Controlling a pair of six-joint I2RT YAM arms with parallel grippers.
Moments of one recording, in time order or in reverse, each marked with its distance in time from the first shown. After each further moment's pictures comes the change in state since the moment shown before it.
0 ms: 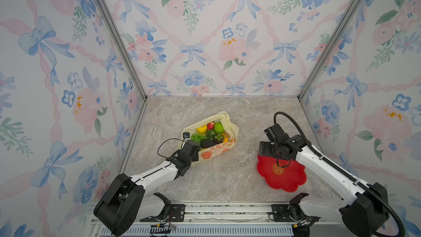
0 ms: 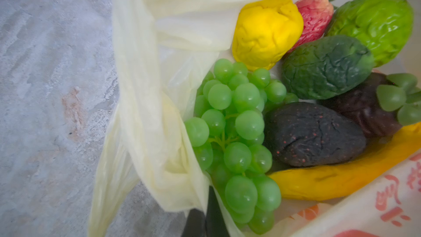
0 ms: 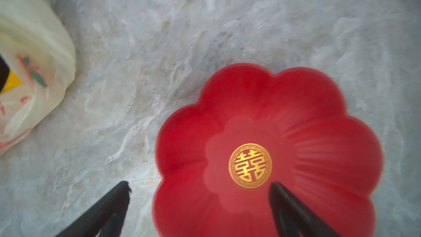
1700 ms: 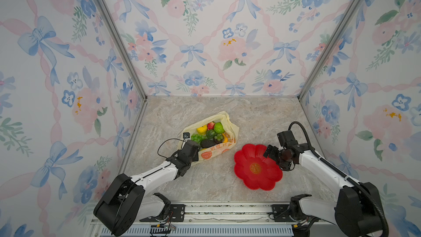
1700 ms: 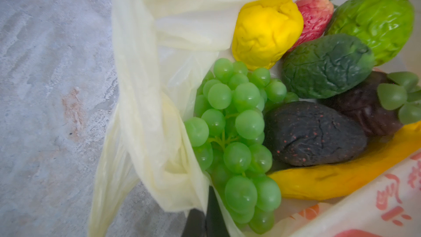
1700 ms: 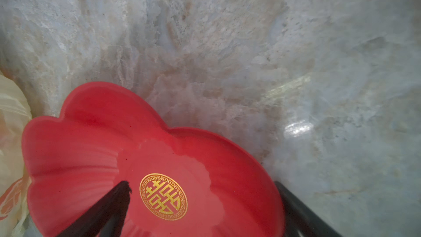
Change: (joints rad) left arm 0.000 0.000 -0.001 0.001 0.000 0.007; right arm -0.148 0.038 -0.262 0.230 -0.309 0.182
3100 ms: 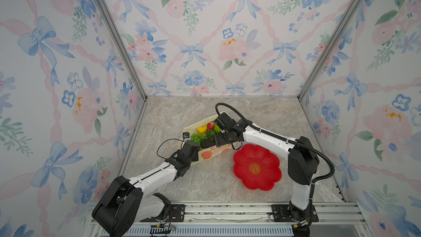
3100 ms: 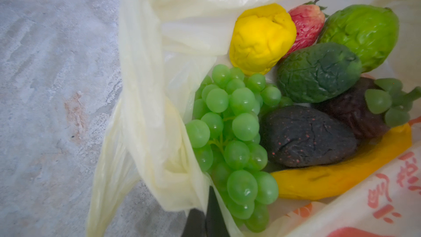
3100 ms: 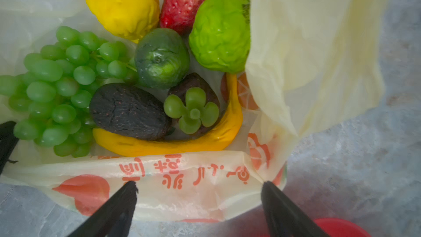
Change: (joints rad) left arm 0.000 -0.027 -0.008 0.008 0.000 0.001; right arm 0.604 0.729 0.918 -0.079 0.222 -0.324
